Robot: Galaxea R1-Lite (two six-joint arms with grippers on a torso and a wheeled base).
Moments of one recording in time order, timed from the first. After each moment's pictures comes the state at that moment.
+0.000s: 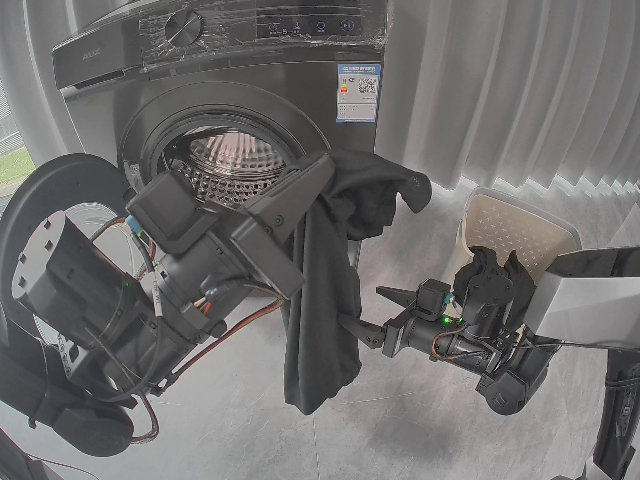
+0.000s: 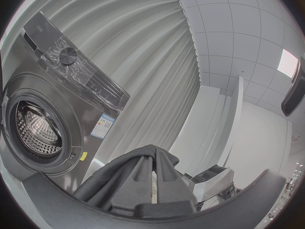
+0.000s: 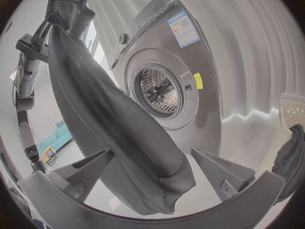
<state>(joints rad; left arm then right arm) -0.80 1.68 -0.59 -1.55 -0.05 -0.34 0.57 2.24 -0.63 -1.55 0.29 0.16</state>
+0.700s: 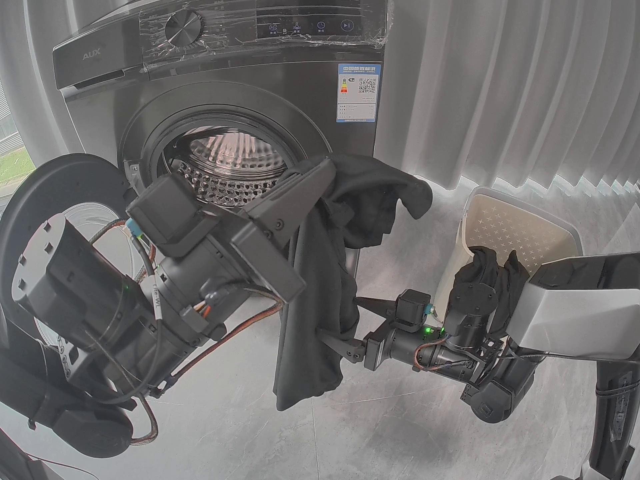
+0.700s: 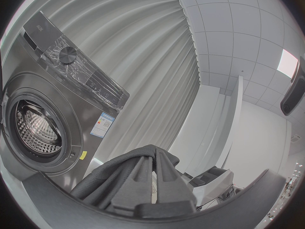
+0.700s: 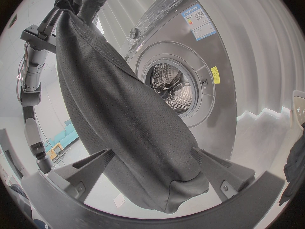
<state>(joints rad) -0.81 1.68 -0.58 -1.55 -0.05 -0.34 0.63 2.28 -0.67 -1.55 0.32 0.16</state>
